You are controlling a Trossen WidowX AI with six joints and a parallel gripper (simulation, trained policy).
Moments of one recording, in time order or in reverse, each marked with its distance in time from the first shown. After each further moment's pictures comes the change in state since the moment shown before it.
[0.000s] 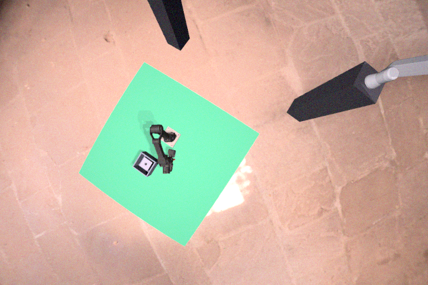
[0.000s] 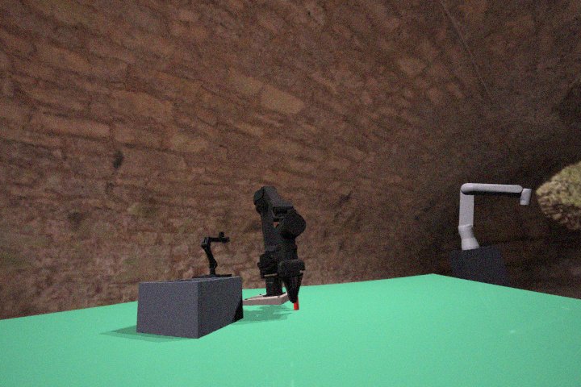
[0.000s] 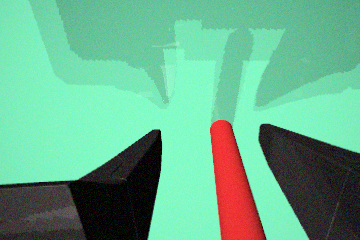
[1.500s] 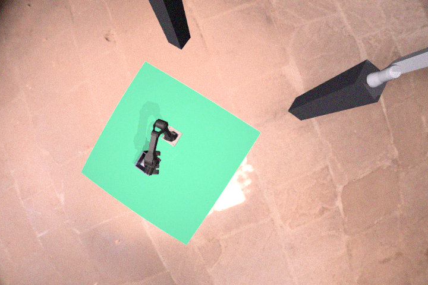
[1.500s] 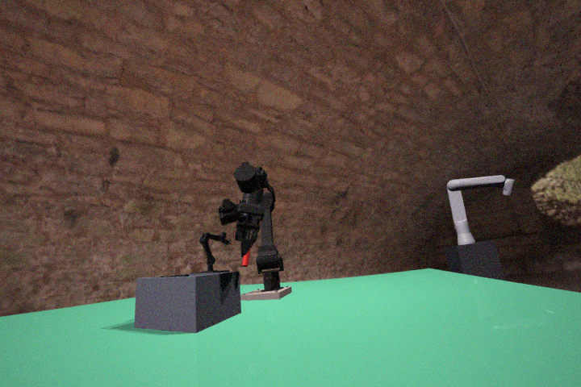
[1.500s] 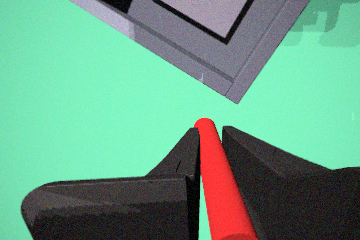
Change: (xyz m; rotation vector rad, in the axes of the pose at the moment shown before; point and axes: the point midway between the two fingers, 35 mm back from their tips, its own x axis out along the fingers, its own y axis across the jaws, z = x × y) arm -0.113 0.050 0.102 -0.164 -0.219 0.175
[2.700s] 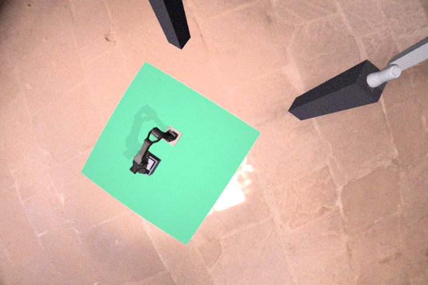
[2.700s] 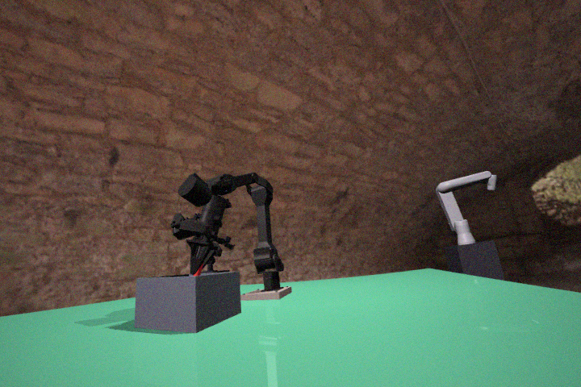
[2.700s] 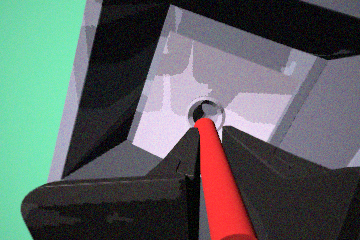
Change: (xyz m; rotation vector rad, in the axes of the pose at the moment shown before) arm 0.058 -0.006 0.107 0.140 -0.064 -0.048
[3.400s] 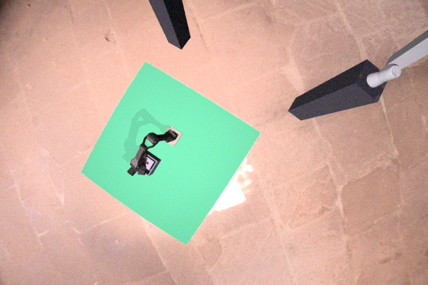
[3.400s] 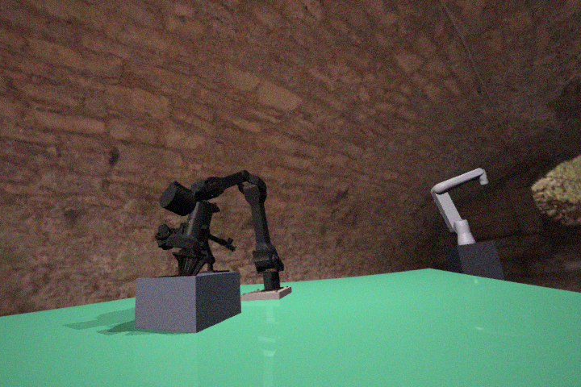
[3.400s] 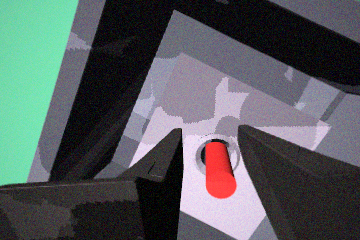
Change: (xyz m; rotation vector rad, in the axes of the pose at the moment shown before) arm 0.033 0.008 0.015 -0.089 0.052 -0.080
